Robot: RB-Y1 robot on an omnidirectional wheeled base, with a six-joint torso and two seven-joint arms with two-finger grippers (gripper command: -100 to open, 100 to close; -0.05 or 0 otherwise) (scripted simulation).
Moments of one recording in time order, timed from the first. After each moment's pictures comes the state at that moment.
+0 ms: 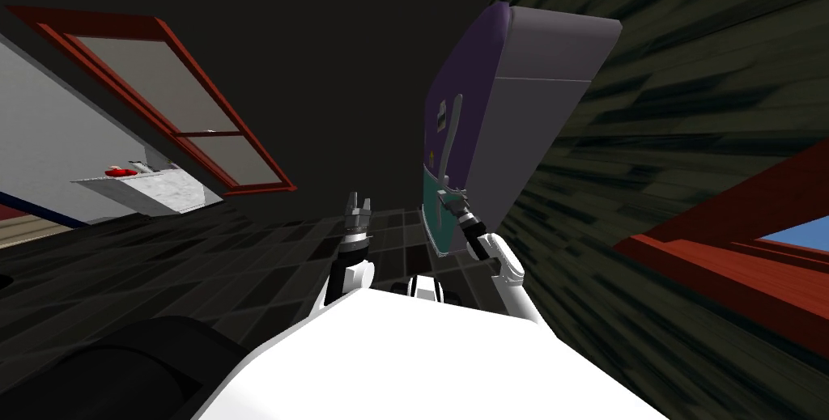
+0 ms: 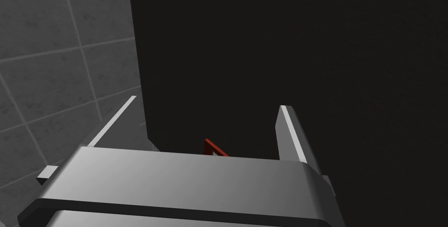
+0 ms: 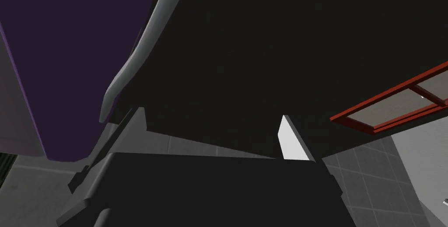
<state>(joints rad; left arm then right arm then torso) 0.47 -0.02 -0.02 -2.22 0.12 -0.51 -0.11 -0.07 -0.18 0.12 -1.81 0.94 -0.28 0.82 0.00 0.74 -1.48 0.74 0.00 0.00</state>
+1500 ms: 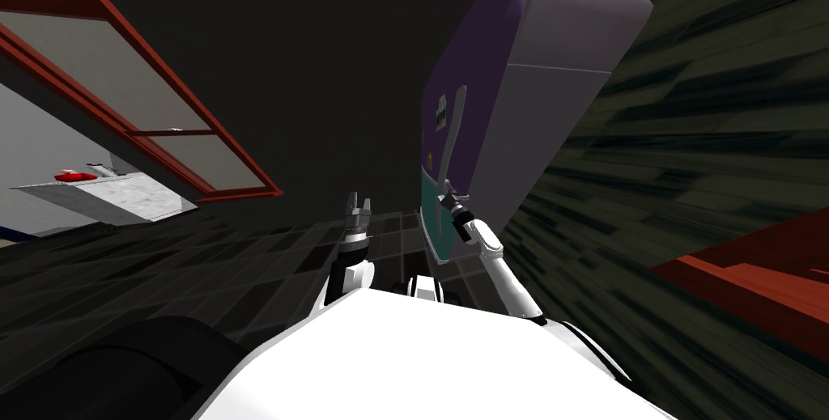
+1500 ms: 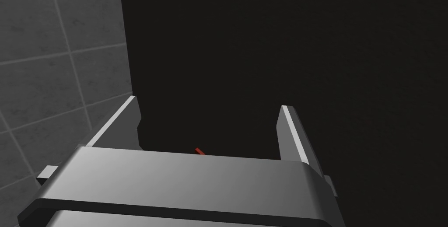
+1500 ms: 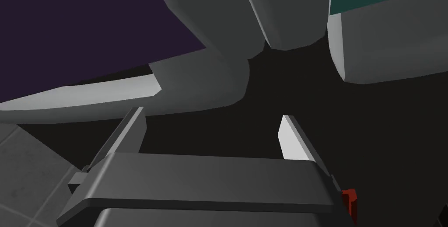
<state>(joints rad) 0.47 -0.02 -0.02 -2.22 0.12 -0.51 -0.11 -0.29 -0.20 0.16 -1.57 1.25 -0.14 1.20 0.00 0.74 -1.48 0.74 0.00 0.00</state>
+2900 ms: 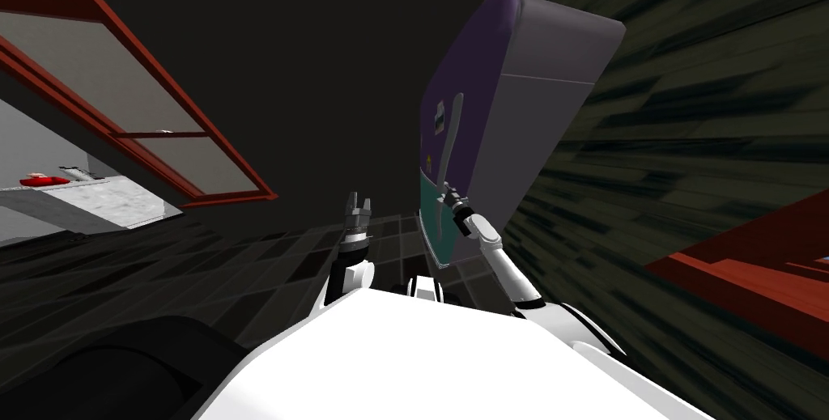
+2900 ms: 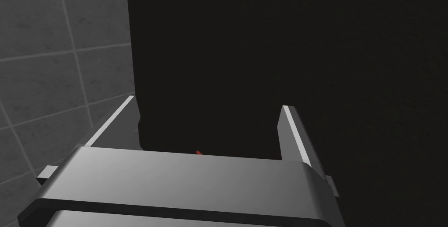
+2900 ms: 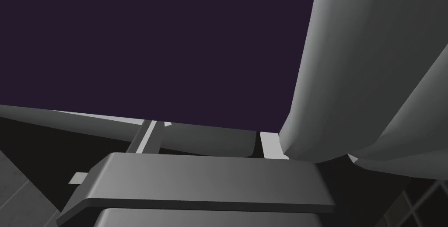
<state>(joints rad) 0.47 -0.02 -0.02 -2.22 0.12 -0.51 -0.11 -0.38 -0.26 0.18 -1.46 1.35 -0.10 1.32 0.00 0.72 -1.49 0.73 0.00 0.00</state>
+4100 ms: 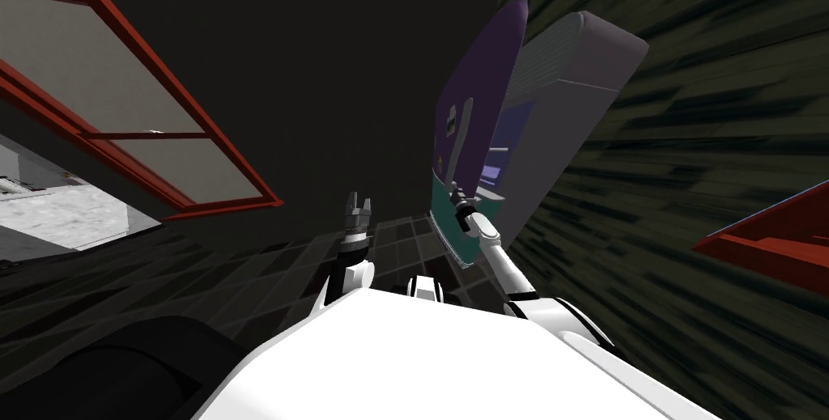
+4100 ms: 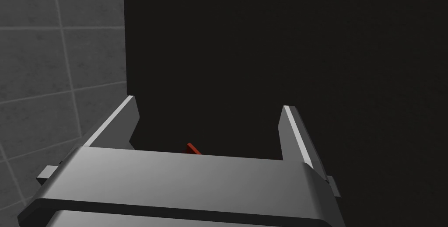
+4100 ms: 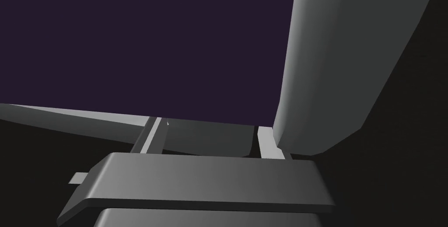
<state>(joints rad) 0.47 -0.02 -0.02 -2.22 0.12 -0.51 -0.11 -0.43 -0.23 0.10 -1.35 1.36 0.01 1.38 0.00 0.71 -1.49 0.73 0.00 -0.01</state>
